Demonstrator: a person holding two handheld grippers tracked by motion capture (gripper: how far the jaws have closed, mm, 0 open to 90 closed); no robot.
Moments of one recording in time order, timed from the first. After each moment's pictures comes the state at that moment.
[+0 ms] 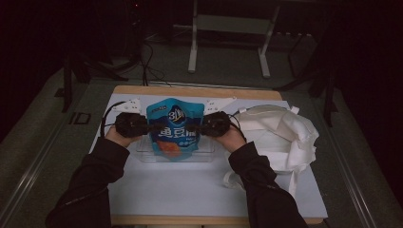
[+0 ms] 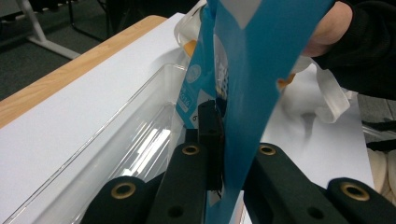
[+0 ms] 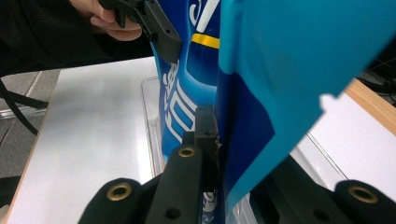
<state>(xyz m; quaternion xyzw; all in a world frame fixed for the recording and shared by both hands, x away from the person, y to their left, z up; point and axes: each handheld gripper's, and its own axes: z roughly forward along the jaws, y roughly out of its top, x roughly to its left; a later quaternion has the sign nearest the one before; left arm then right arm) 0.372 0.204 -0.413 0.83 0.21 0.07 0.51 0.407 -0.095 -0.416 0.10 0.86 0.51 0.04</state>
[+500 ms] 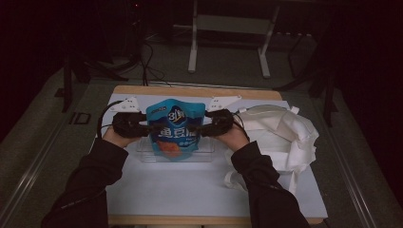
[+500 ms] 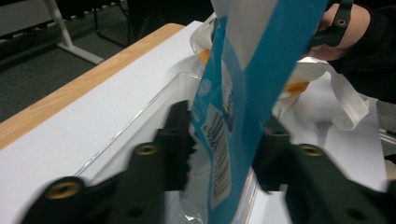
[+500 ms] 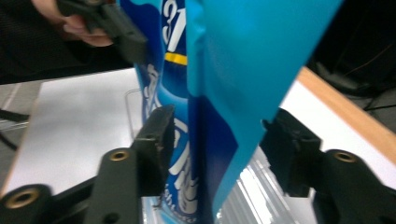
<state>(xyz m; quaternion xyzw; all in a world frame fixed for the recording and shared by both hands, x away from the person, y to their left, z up) 0.362 0.204 -0.402 0.82 0.23 0.11 0.51 0.407 -0.102 -0.408 0.12 0.84 0.52 0.07</state>
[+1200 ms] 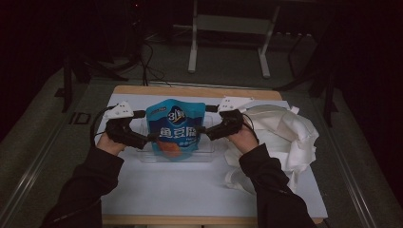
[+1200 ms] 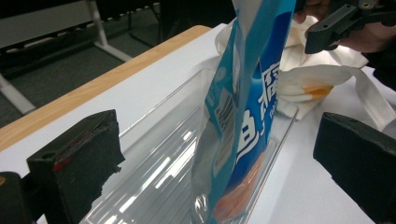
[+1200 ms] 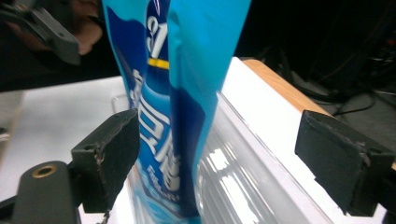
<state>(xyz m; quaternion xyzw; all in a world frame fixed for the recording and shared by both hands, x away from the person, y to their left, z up) 0.339 0.213 -0.403 0.80 0.28 0.15 0.51 0.399 -0.127 -0.399 0.14 0.83 0.53 0.11</state>
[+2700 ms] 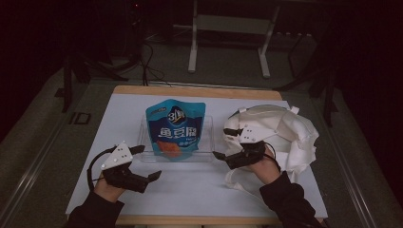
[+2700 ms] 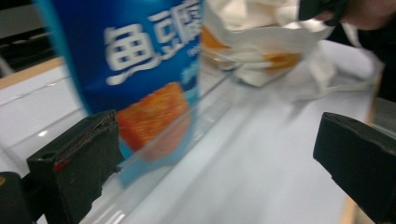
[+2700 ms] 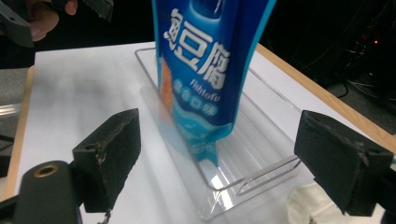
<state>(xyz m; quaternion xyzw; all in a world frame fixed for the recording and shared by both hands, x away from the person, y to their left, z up) 0.239 0.192 -0.438 0.80 0.29 0.16 0.50 0.325 -0.183 -0.422 0.14 0.83 0.52 0.15</state>
